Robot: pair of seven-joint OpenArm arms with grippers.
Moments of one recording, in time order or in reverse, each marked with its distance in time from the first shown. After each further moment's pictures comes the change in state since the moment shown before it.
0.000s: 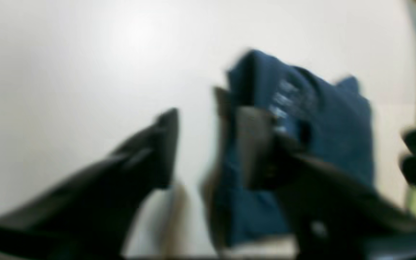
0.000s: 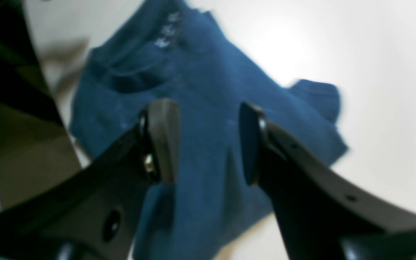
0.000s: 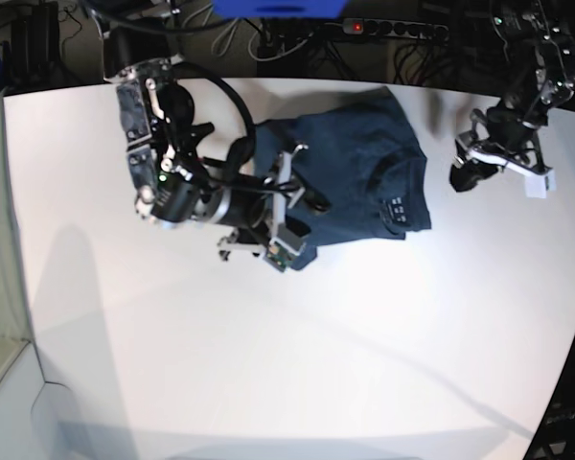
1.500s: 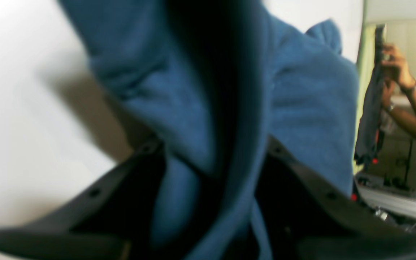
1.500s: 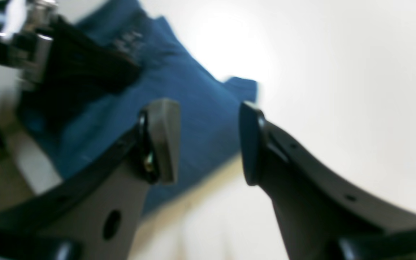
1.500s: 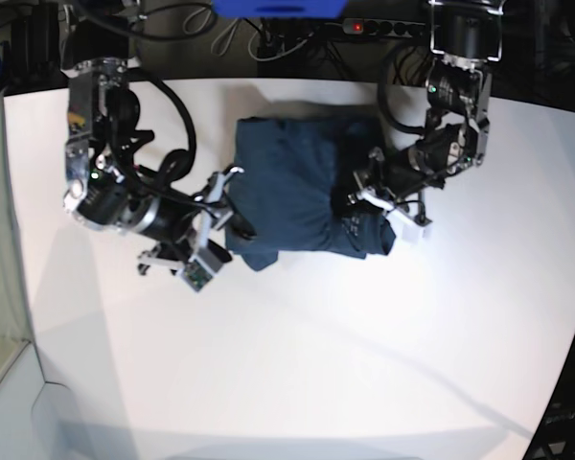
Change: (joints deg) left arm -21.0 2.0 26.9 -32.4 -3.3 -3.3 -5.2; right arm -1.7 6.1 12.0 8.3 0.4 0.0 -2.9
